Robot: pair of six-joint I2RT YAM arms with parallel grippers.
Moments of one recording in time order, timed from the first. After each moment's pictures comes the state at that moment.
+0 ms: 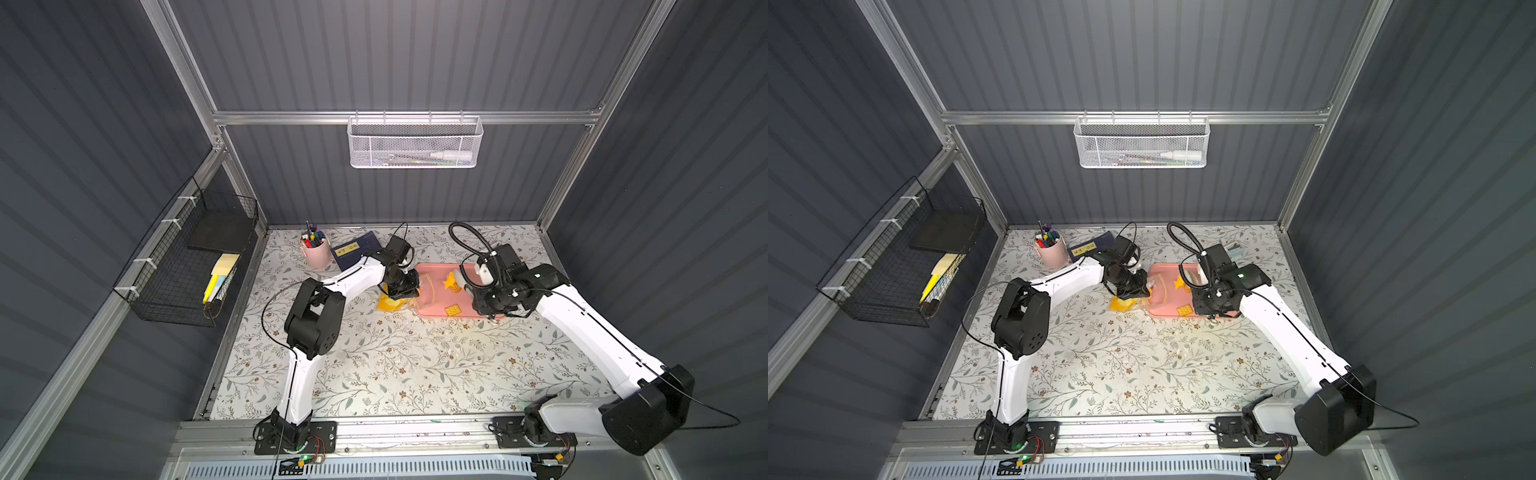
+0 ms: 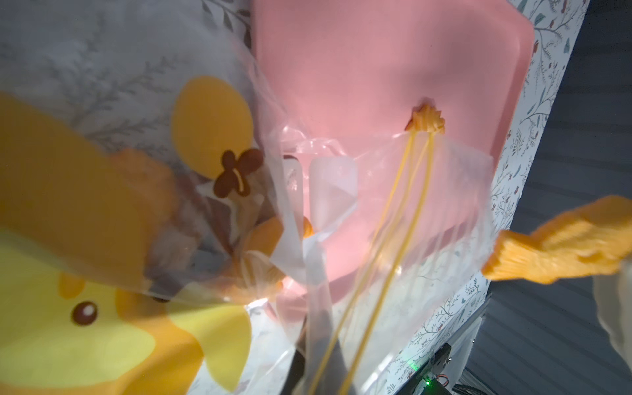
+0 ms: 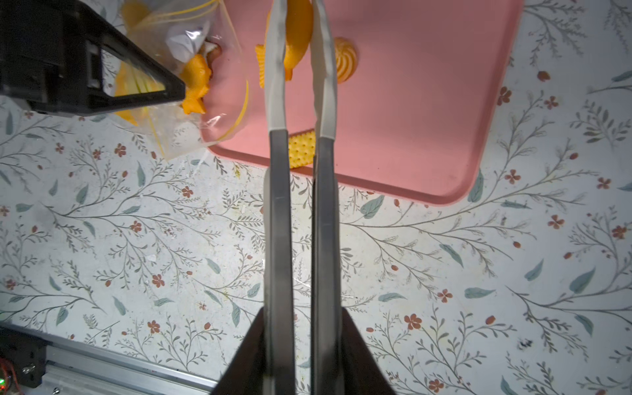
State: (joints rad) left arm -0.61 2.13 1.69 -0.69 0.46 -0.69; right arm 0.44 1.31 1.25 -1.07 -0.03 0.30
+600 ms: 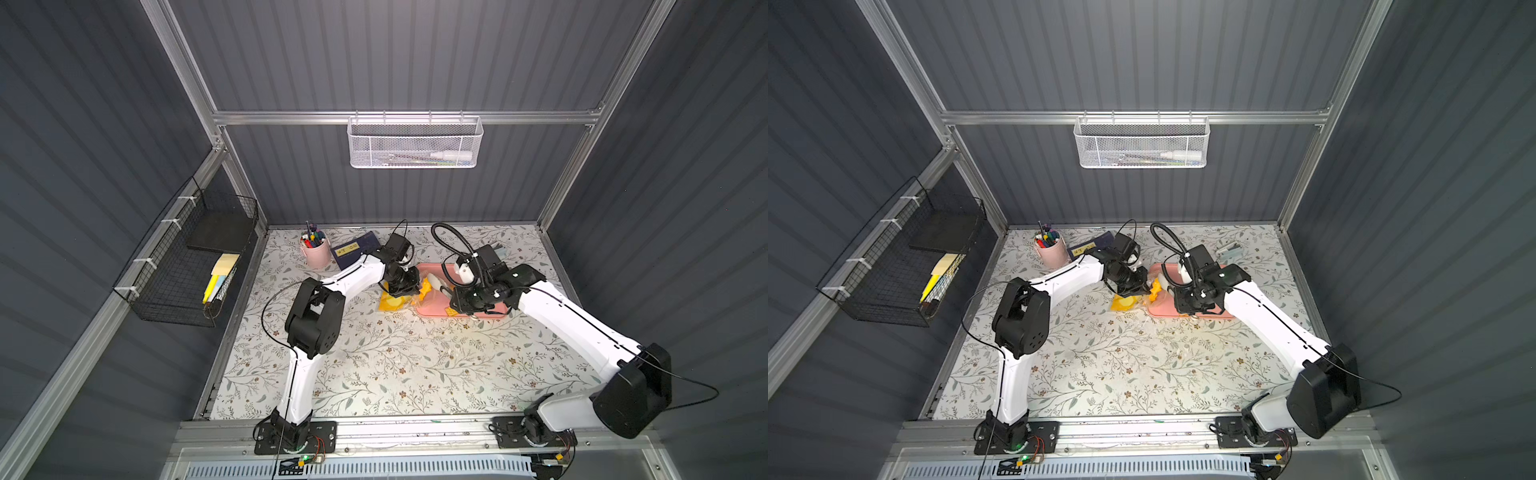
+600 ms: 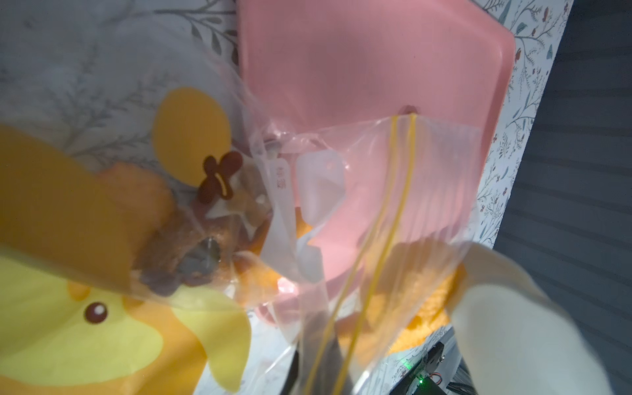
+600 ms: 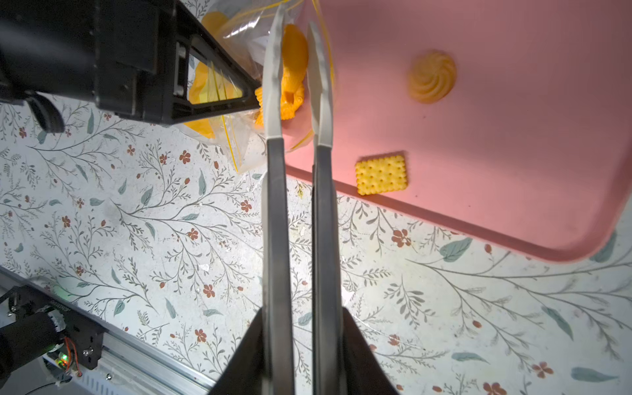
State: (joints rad) left arm -0.61 2.14 1.73 -0.70 0.47 -0.69; right arm 0.51 1.42 1.23 -0.91 -0.12 0.36
